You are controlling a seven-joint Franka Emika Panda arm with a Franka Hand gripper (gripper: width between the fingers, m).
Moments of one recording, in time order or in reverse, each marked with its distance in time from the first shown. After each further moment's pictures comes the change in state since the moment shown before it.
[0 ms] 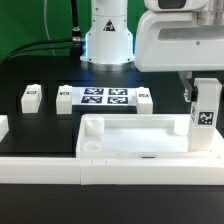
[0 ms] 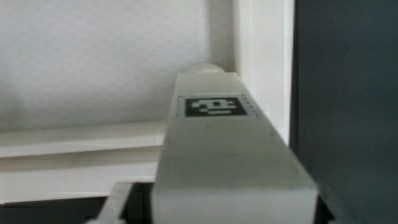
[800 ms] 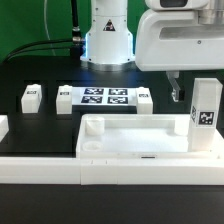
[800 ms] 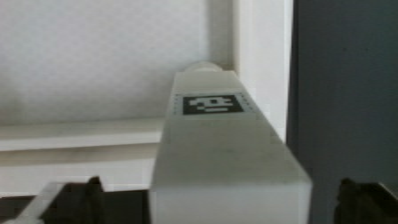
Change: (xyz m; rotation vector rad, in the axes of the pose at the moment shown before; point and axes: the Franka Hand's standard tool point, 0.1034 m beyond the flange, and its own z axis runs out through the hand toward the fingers) arm 0.000 -0.001 -0.001 0.000 0.002 -0.034
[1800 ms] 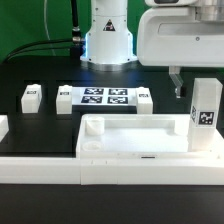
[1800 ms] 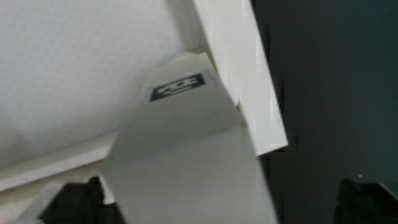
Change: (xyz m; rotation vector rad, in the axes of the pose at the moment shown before) arm 0.008 -0.002 -0.004 0.025 0.009 0.242
